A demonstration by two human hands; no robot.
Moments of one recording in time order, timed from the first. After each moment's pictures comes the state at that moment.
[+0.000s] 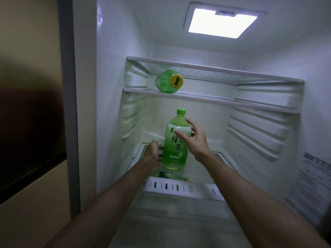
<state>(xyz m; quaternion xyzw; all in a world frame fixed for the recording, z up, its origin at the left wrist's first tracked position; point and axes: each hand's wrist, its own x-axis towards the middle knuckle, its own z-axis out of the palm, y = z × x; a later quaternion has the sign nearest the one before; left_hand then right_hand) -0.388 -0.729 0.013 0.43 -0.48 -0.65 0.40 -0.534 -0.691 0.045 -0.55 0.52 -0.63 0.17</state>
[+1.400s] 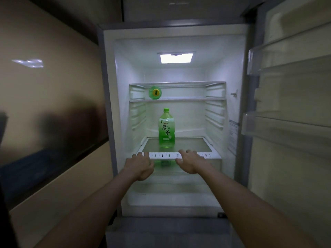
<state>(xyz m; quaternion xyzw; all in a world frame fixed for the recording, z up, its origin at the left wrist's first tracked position) -0.265 -0.494 0.007 0.52 -0.84 0.08 0.10 -0.467 -0.441 0.010 -0.63 0.77 -0.11 0.01</state>
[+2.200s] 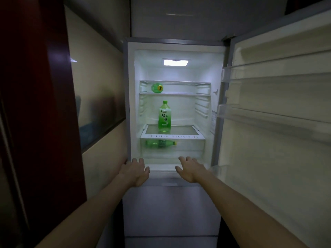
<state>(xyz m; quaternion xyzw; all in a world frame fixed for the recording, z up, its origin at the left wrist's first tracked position) -0.145 -0.304 -0.023 0.52 -0.85 0.03 0.07 -0.353 -0.231 -0.019 -0.61 0.79 -0.05 0.01</state>
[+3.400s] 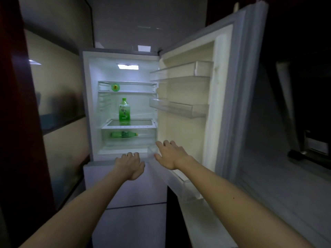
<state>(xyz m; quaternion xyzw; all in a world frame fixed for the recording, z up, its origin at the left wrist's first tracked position) -0.259 -0.019 -0.012 0.48 -0.87 0.08 0.06 -0.404 0.075 0.031 -0.64 0.76 -0.06 -0.09</state>
